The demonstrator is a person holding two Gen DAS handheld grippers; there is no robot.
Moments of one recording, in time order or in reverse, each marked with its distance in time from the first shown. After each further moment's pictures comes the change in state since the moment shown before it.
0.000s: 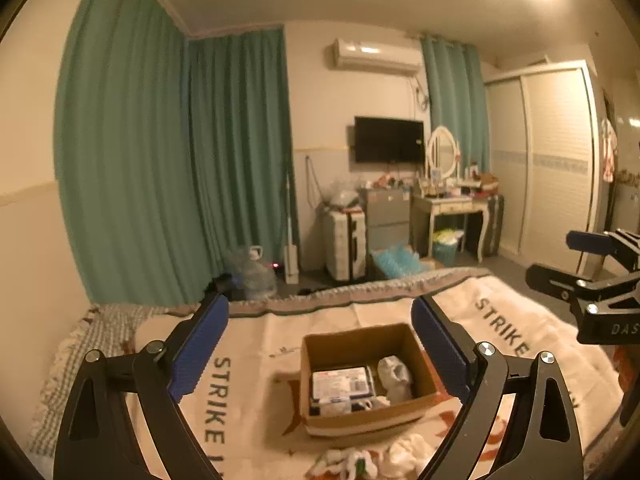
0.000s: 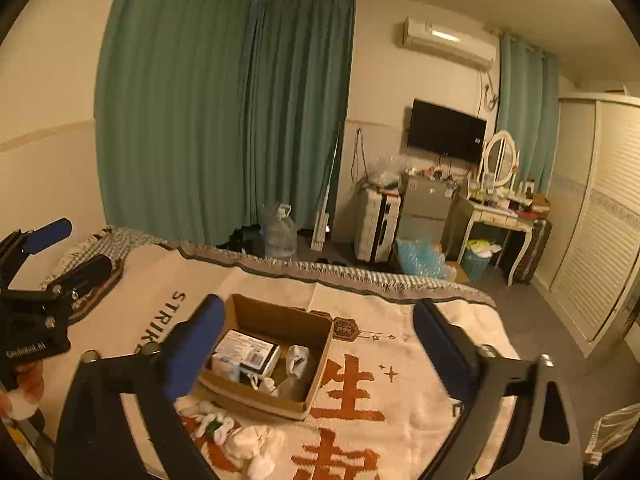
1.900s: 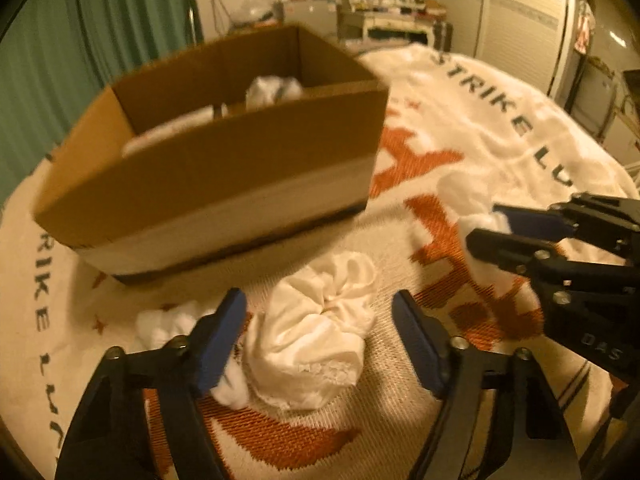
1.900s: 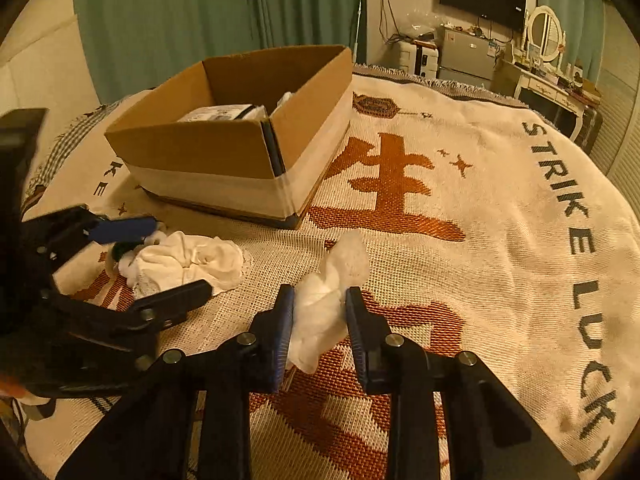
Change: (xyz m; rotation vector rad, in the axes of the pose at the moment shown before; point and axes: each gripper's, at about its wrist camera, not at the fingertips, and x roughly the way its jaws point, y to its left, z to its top) left arm 0.200 -0.123 -0.253 0.141 0.656 -0.226; right arm 0.181 -0.032 -0.264 0.059 0.460 0.167
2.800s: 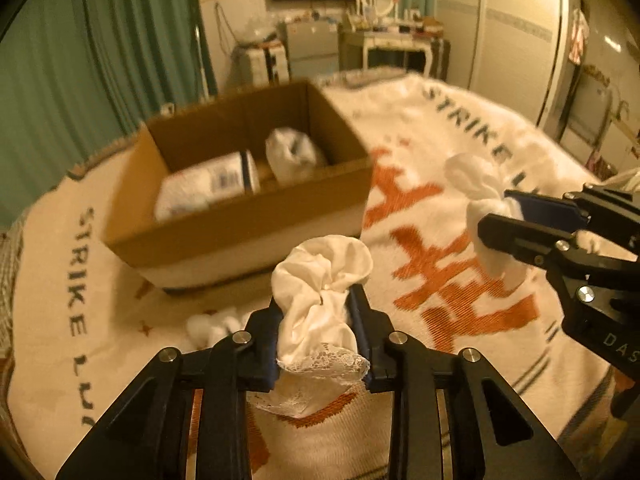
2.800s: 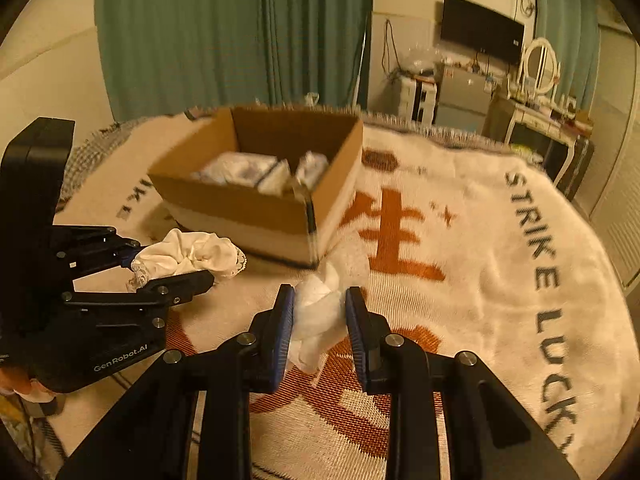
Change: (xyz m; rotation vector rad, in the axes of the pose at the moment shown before) left arm -0.093 0.003 0.007 0.006 -0.106 0.012; right arm -0.079 0.028 0.017 -0.045 -0.124 -0.029
